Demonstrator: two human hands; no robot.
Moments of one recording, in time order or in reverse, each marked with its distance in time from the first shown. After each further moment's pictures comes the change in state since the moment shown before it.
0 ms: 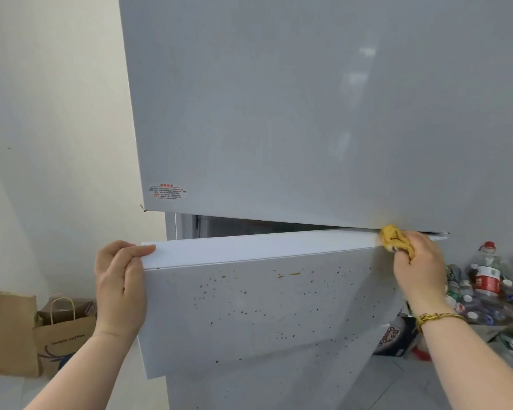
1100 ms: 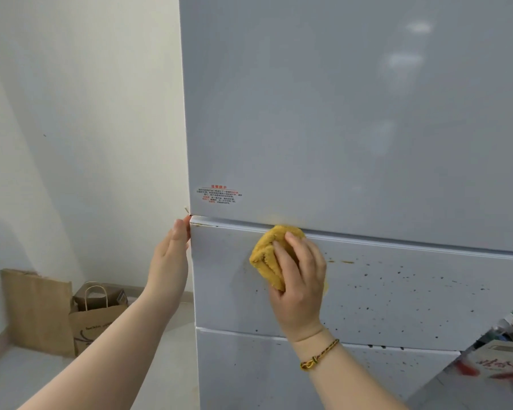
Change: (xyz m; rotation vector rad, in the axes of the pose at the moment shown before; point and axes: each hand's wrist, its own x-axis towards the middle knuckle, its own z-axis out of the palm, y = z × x) left_hand 0.072 -0.023 0.015 -0.292 -0.243 -0.361; right_hand -0.086 -0.167 0.185 0.289 0.392 -0.673
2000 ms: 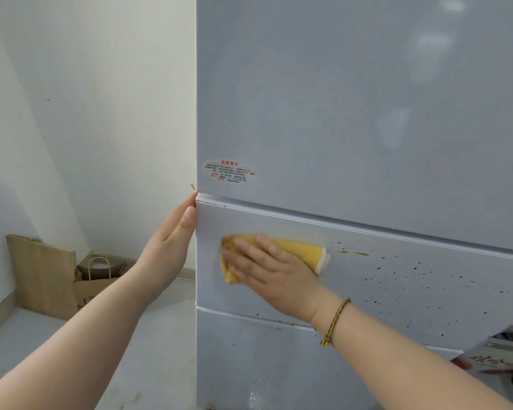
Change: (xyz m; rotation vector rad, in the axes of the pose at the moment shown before) left_hand 0.007 -0.010 -0.021 0.153 -0.243 0.112; right_hand 0.003 0.024 0.017 -0.205 -0.511 -0.917
